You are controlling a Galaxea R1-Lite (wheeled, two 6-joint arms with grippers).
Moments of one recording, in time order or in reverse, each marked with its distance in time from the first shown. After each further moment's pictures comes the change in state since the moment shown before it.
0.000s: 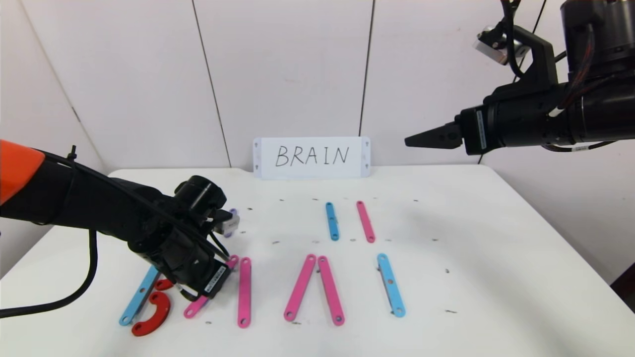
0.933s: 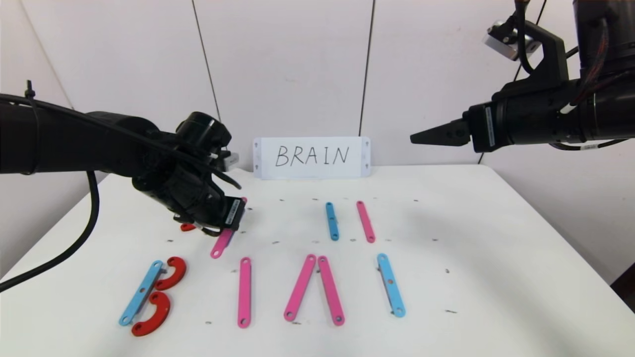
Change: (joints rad) left arm -0.023 0.006 -0.414 0.194 0.000 -0.243; right arm -0.013 -0.019 0.003 0.004 0.004 0.000
